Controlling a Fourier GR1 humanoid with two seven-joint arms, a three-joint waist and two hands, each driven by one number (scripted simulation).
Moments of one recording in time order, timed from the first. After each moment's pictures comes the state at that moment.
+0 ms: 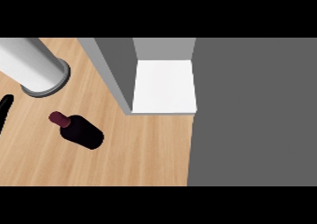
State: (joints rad) left arm -0.03 0.11 0.06 -2.42 0.23 0.30 0.64; right arm 0.27 -0.13 0.31 -2.50 -0.14 0.05 0.39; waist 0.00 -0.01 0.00
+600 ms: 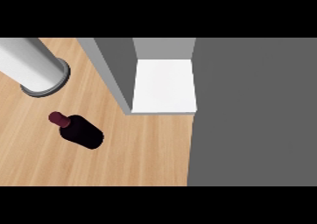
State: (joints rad) left arm 0.01 0.12 0.14 -2.40 0.22 0.27 0.57; right arm 0.26 -0.13 0.30 -2.52 -0.12 0.02 0.41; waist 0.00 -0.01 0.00
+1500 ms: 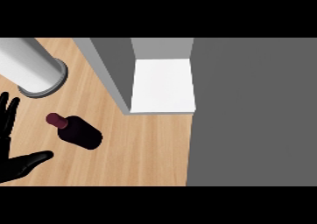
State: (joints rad) left arm 0.07 0.09 0.25 -2.00 0.27 0.06 0.20; right arm 0.30 -0.12 0.28 -2.51 -0.12 0.07 0.35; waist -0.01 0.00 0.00
